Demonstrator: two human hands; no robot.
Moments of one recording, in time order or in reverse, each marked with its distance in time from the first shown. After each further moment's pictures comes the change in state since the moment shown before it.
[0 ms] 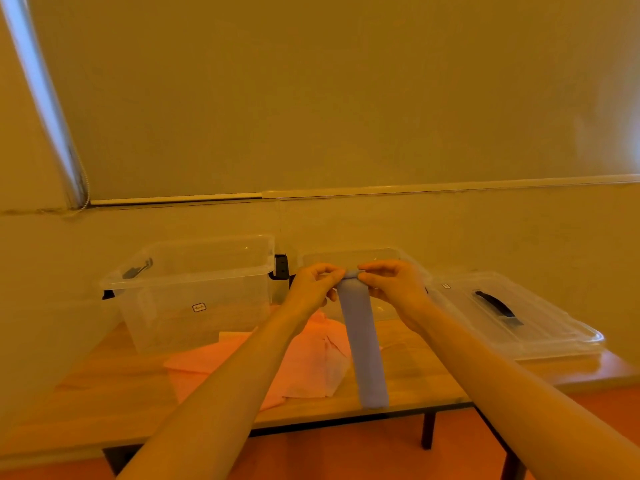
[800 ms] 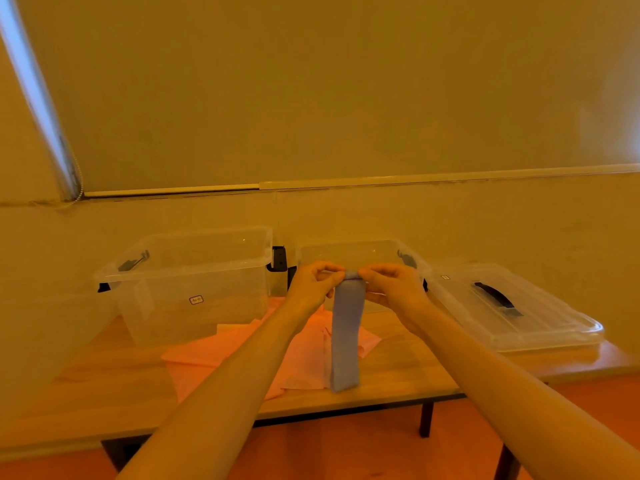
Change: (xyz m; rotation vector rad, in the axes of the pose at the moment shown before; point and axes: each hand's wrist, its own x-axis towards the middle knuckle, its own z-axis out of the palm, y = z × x) left_hand 0.000 -0.014 0.004 0.063 0.006 0.033; right_hand -0.007 0.014 0.000 0.045 0.033 0.073
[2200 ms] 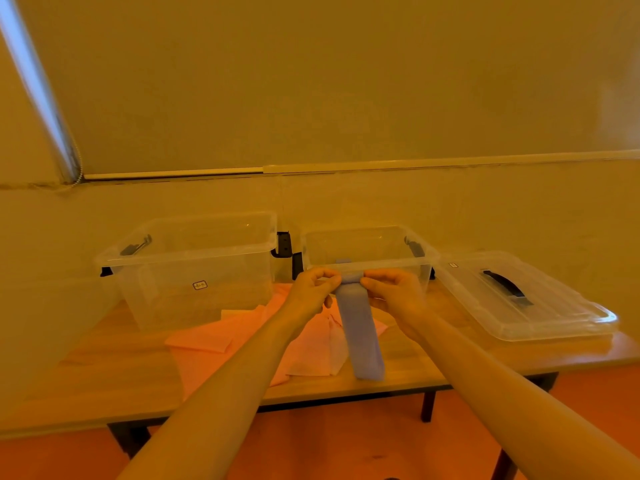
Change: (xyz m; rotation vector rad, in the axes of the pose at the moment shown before) left_hand -0.009 -0.034 -0.008 0.021 -0.025 -0.122; right_hand -0.004 0.033 0.009 0.057 0.029 0.104
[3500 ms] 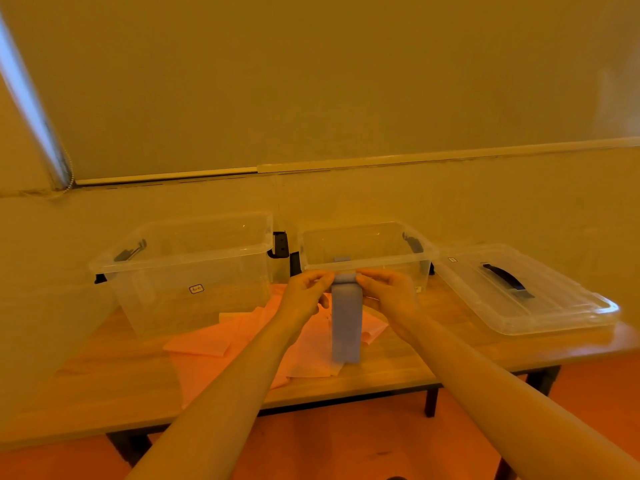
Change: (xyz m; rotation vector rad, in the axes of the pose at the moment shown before) left_hand 0.005 -0.012 0.000 -0.096 0.071 -0.008; right_hand 0.002 0.006 0.007 0.050 0.029 -0.008
